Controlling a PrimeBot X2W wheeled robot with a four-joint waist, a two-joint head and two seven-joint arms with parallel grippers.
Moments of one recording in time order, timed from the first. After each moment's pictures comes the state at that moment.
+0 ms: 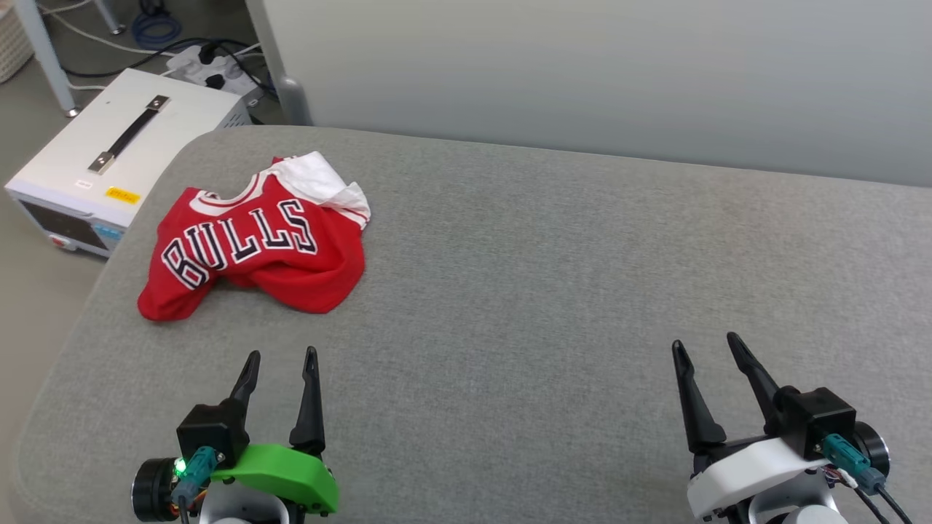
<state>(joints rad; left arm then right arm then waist) 0.00 0.05 -0.01 0.16 -0.15 -0.05 -0.20 0.01 -0.05 0.08 0.08 0.13 0.13 -0.20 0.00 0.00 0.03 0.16</state>
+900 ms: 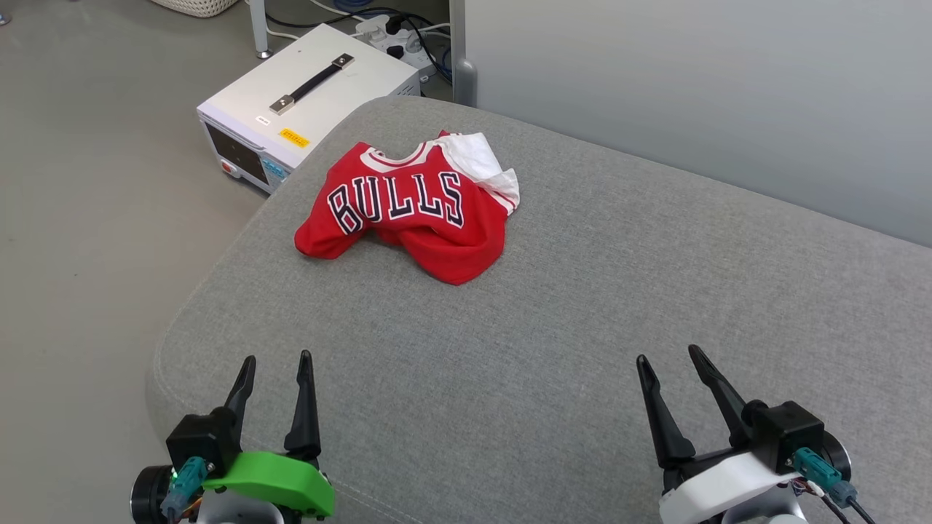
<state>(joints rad) 0.00 0.05 0.01 0.20 -0.19 -0.07 -0.26 0.01 -0.05 0.17 0.13 0.18 0.13 -0.25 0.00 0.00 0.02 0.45</state>
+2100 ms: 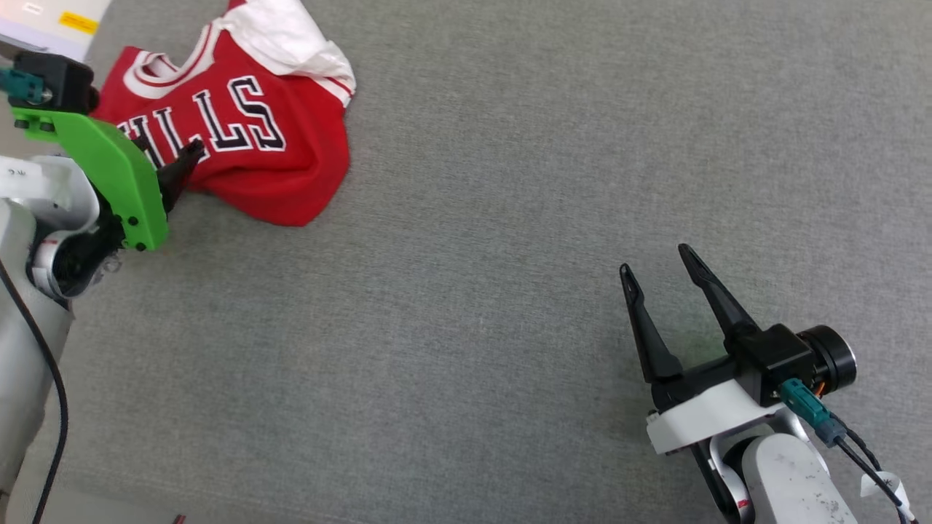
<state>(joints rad) -0.83 0.63 -0.47 0.53 -0.82 -0.13 0.43 -0.15 -0.05 0.21 0.06 0.04 0.13 -0.25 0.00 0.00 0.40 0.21</state>
